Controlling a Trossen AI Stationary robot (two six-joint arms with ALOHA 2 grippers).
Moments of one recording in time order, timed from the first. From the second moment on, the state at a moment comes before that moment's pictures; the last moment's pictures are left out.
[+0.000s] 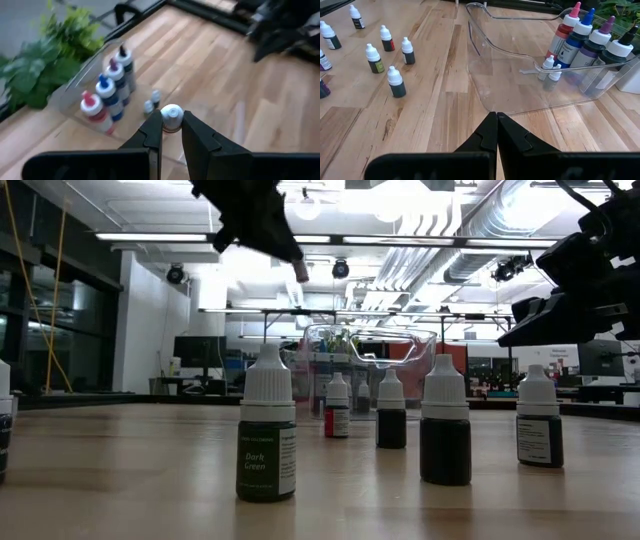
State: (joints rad) left arm -0.07 1.39 1.10 -0.33 -0.53 -0.45; right arm -0.01 0.41 0.01 0.05 0.07 -0.09
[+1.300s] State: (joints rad) left arm 0.07 1.85 1.27 -0.33 -0.51 -0.71; right arm -0.01 0.41 0.01 0.05 0.07 -0.09
